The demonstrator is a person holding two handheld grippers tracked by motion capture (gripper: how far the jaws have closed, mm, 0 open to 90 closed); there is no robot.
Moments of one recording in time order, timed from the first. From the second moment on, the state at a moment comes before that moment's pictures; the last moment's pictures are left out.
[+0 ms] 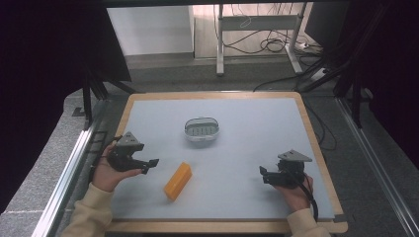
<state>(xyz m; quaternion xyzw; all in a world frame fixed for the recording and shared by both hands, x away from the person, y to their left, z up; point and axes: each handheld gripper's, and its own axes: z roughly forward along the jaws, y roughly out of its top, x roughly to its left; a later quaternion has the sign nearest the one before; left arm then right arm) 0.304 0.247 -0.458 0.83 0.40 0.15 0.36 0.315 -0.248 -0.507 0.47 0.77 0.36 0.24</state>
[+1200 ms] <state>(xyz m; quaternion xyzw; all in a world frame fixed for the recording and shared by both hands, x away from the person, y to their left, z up) 0.291 0.234 -0.442 0.84 0.40 0.13 0.34 0.306 -0.259 -0.504 0.47 0.76 0.36 0.27</state>
